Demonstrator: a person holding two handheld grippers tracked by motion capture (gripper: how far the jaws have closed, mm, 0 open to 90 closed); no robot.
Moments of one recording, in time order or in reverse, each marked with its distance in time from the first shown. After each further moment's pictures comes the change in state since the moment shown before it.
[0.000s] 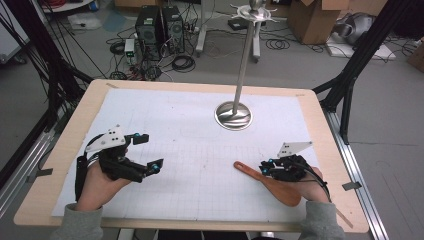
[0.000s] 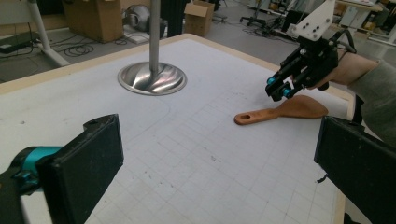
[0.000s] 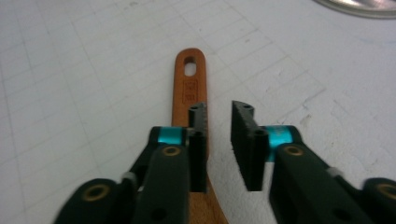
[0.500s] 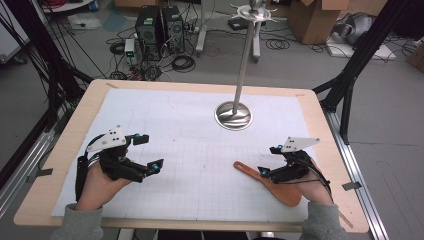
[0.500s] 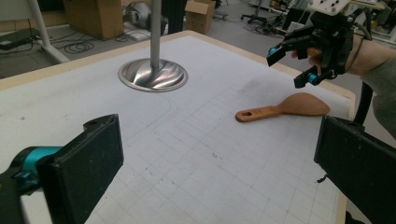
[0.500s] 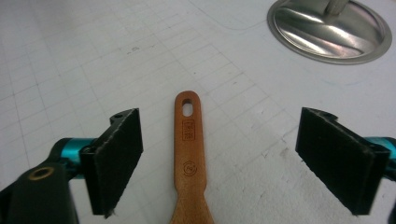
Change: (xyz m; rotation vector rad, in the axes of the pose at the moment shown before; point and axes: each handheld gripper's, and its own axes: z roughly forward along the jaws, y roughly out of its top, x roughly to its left) left arm 0.002 -0.002 0.001 0.009 0.003 -0.002; right arm 0.009 0.019 -0.018 -0.090 -0.054 -0.002
